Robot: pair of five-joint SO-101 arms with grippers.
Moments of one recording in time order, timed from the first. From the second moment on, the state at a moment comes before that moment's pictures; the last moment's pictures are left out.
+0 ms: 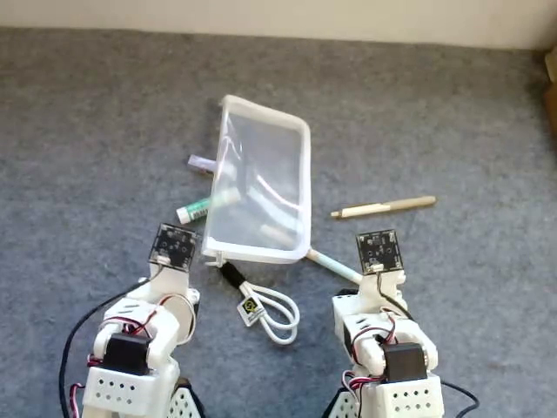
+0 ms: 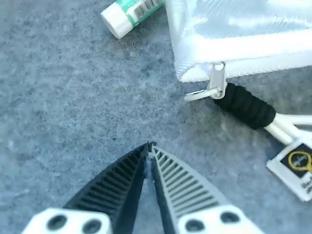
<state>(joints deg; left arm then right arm) 2.9 -101.2 96.0 70.8 1.4 -8.6 -104.6 96.6 71.2 5.1</state>
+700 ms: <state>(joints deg) -9.2 -101.2 95.0 71.3 2.7 -9.0 -104.8 91.7 71.2 5.1</state>
